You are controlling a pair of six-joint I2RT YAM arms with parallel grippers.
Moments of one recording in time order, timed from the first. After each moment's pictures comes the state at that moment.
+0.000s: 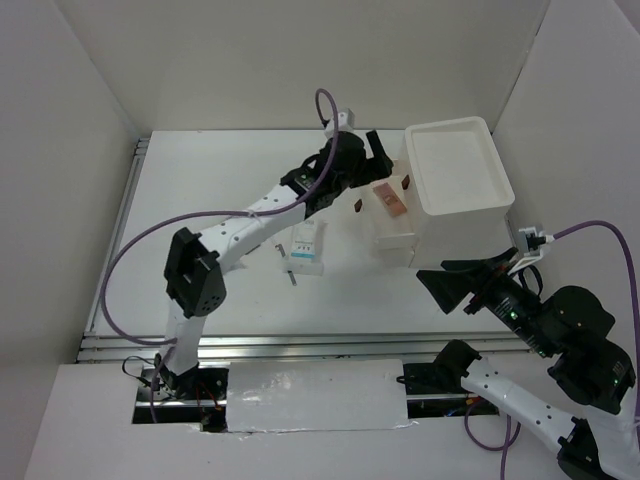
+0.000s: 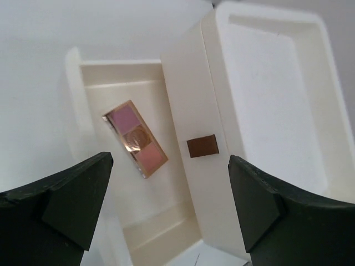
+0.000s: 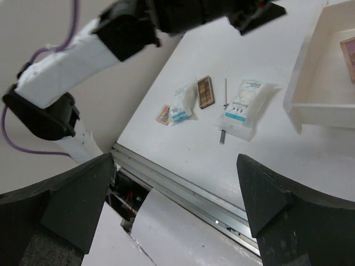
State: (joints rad) left arm -0.78 2.08 1.96 -0.25 -0.22 -0.81; right arm 0.75 0.36 1.14 -0.82 0.12 0.62
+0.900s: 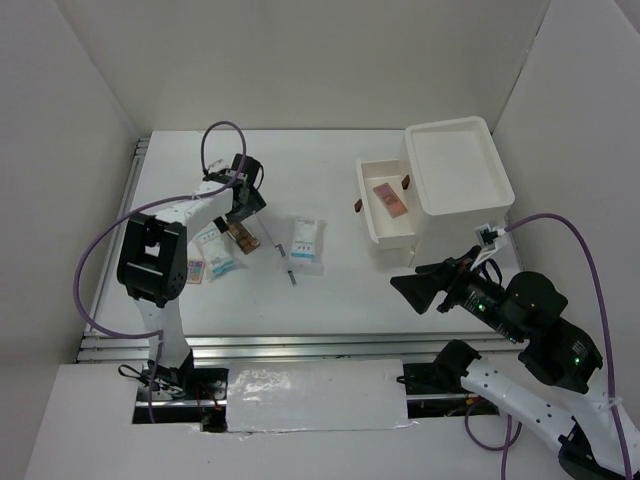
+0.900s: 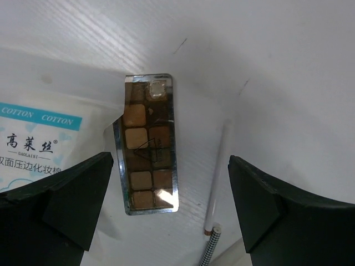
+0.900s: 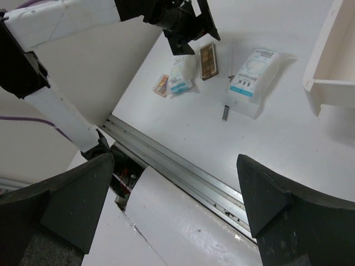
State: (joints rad) left arm -0.29 1.91 1.47 -0.67 -0.42 -0.89; right arm 0.75 0.39 0.99 -0.74 0.01 0.61
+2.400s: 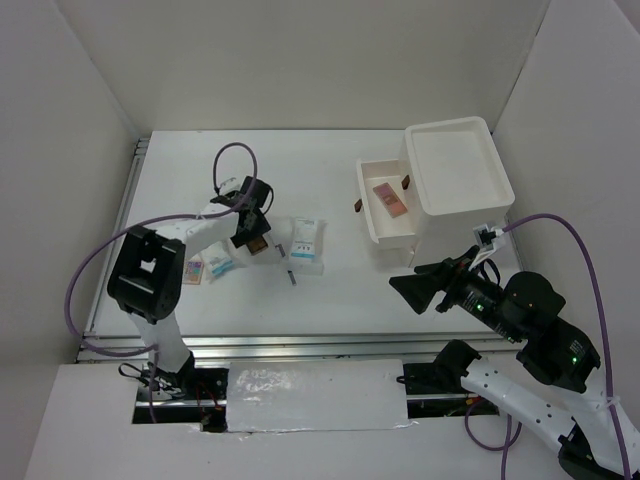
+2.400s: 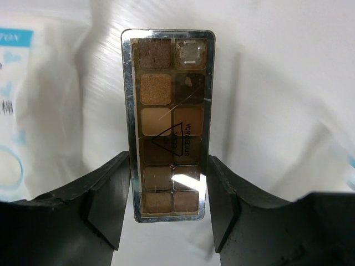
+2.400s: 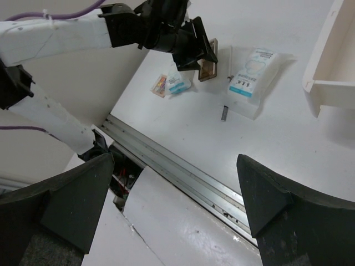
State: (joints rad) left arm -0.36 1.83 1.20 -0.51 -0.38 -0.92; right arm 0.75 0.39 0.97 -0.73 0.01 0.61
